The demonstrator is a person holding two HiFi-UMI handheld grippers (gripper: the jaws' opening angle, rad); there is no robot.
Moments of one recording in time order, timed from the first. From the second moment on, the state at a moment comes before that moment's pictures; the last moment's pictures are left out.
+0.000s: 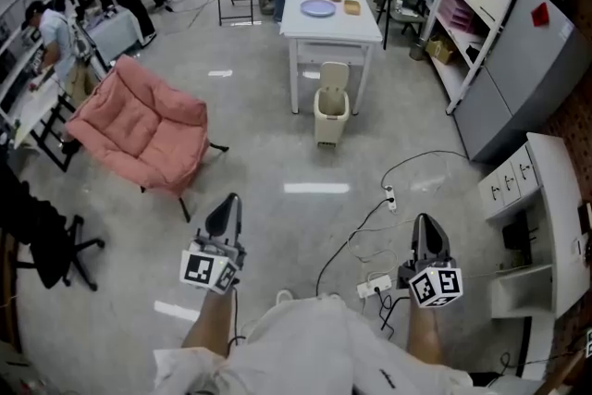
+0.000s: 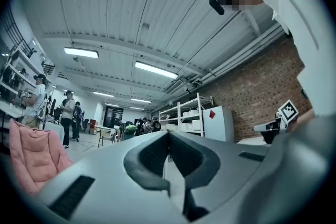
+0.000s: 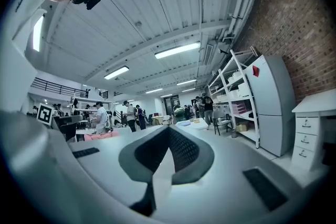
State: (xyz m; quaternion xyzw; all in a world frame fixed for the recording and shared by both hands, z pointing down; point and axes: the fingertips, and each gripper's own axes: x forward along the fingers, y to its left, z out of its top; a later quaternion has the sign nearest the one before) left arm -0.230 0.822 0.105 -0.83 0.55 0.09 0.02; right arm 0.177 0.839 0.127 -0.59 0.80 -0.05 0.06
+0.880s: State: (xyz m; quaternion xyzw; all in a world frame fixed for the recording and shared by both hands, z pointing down) left arm -0.249 0.806 0.127 -0.85 0.52 0.06 0.02; right arm 0.106 0.830 0.134 -0.56 0.83 -0.05 0.01
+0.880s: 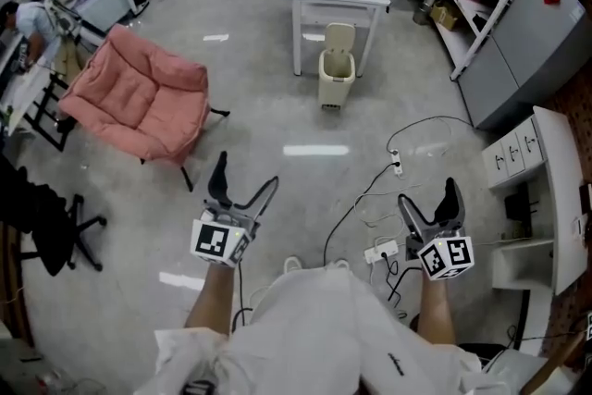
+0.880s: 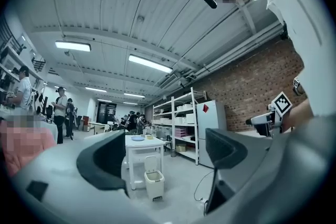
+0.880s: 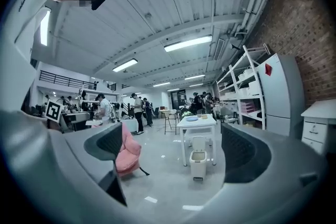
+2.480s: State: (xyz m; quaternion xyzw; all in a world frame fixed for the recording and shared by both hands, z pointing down) left arm -0.273 0.708 0.146 -0.85 0.52 0.06 -0.01; right arm 0.078 0.722 0.157 -0.53 0.84 -0.10 0.02
